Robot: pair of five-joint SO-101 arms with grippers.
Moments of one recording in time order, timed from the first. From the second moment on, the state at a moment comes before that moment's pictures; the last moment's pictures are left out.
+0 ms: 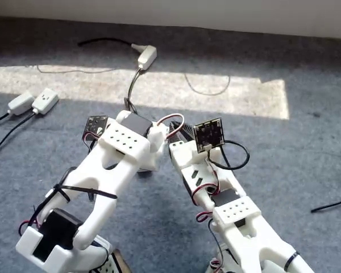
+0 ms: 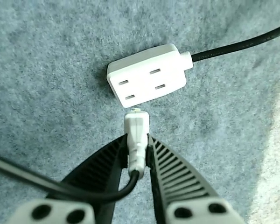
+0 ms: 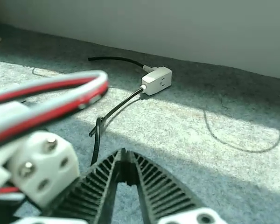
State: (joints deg) left arm 23.8 -8.6 24.0 69.2 109.8; right arm -29.6 -38.6 78.2 -16.3 0.9
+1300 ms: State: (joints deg) left arm 11.7 -8.6 25.1 66.8 114.2; right arm -10.2 -34.3 79.6 -12.4 -5.0
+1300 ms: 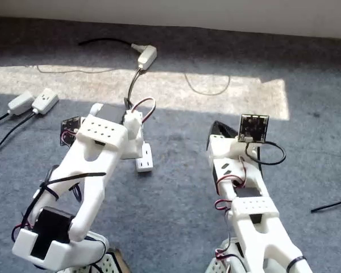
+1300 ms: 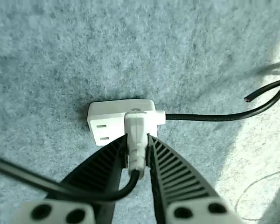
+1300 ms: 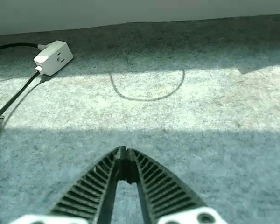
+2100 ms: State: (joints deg) left arm 17.1 -9.0 28.8 66.2 119.3; right arm -5.1 -21.6 74.1 -12.4 -5.1
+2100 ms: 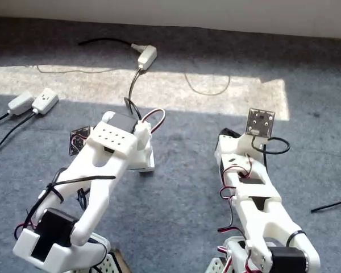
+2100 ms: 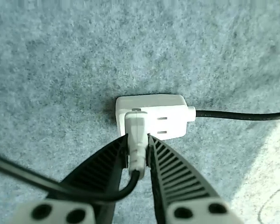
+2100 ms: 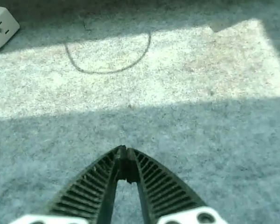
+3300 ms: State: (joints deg) left arm 18.7 -16.7 37.0 59.2 121.0; right arm -5.2 -21.6 74.1 -12.4 -5.2
